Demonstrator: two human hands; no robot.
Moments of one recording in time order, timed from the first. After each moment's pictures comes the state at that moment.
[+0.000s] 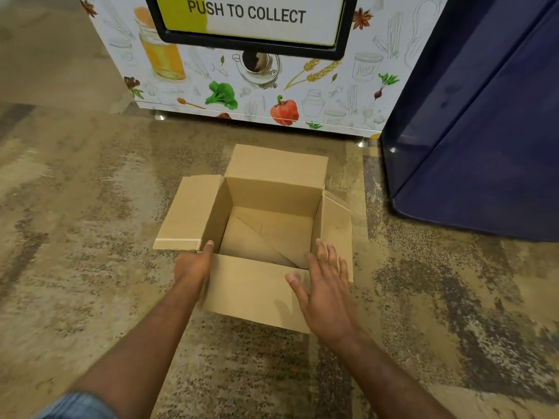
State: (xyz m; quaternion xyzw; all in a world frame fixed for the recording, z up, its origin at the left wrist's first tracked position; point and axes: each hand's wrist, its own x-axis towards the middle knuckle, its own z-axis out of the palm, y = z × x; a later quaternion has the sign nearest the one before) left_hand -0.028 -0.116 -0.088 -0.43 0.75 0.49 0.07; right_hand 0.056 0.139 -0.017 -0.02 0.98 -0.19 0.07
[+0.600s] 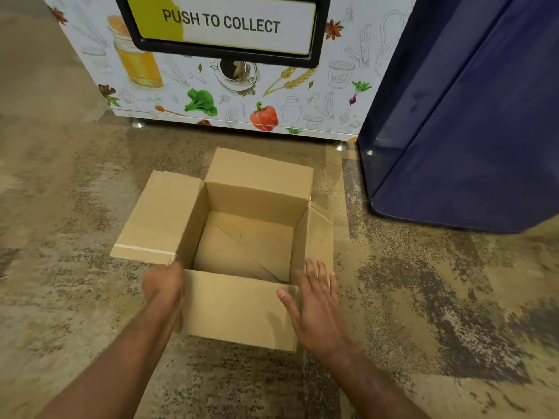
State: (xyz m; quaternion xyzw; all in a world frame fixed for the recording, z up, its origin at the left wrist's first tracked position) left_hand -0.013 -0.118 -0.069 -0.50 0.69 0.53 -0.02; right_hand 0.081 0.149 -0.019 0.00 0.97 -0.20 0.11
